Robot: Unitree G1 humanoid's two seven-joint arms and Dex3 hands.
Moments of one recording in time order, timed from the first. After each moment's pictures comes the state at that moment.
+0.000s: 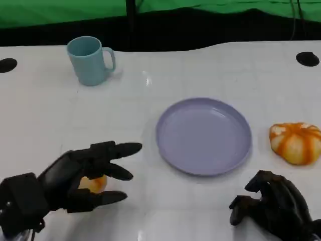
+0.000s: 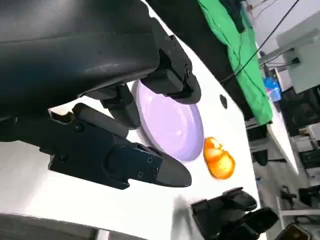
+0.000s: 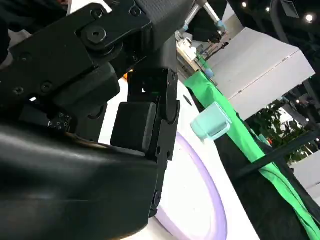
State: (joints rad) left arm -0.04 0.31 0.01 0.09 -0.01 -0.27 -0.63; right arm -0.08 0.05 -0.20 0.44 0.53 0.11 0.68
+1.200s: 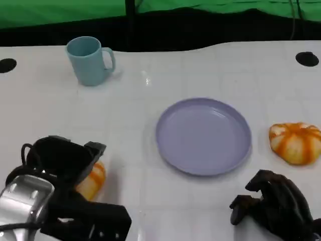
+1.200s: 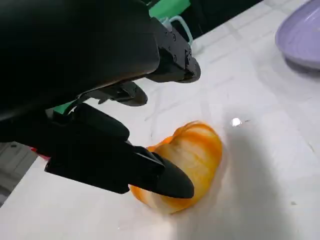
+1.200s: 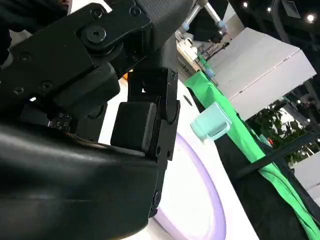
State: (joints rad) left arm -0.14 0.48 -0.30 -0.16 1.18 0.11 -0.50; right arm -0.08 0.05 -0.20 0.42 0.53 0.13 0.68
